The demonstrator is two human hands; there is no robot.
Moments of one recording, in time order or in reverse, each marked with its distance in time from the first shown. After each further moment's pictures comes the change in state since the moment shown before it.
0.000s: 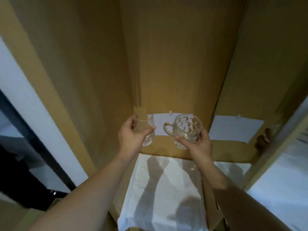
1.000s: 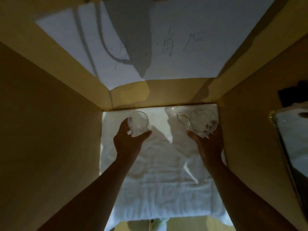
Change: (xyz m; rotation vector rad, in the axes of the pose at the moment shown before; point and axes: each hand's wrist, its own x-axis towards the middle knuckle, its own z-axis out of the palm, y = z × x) left_hand 0.119 -0.440 0.257 0.256 -0.316 -0.469; right_hand 0.159 0.482 -0.005 -0.331 0.388 0.567
